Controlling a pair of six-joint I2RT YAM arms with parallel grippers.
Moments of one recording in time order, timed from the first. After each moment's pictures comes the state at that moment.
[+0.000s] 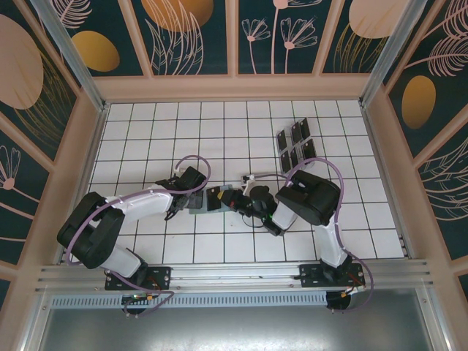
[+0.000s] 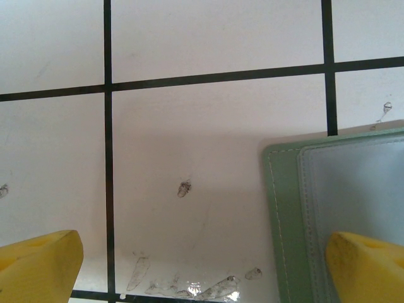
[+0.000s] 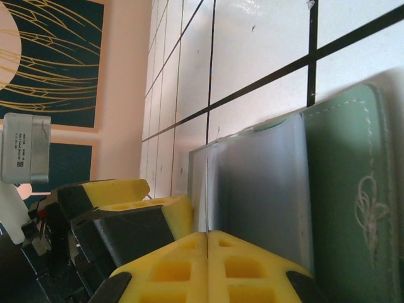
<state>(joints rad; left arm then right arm) -0.63 1.52 0.72 -0.44 -0.40 -0.53 0.87 2.06 0.53 1.27 -0.21 1.26</state>
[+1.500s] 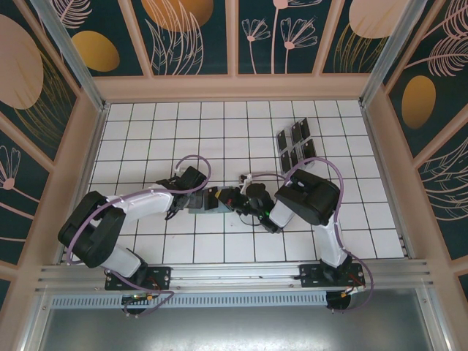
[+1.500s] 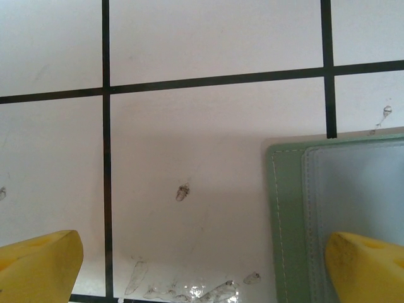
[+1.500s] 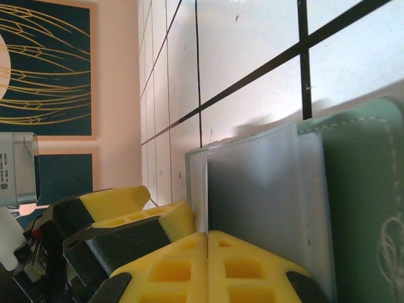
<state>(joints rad) -0.63 1.53 0.73 -0.44 -0.40 -0.53 0.87 2.07 0.59 1.19 -0.23 1.34</state>
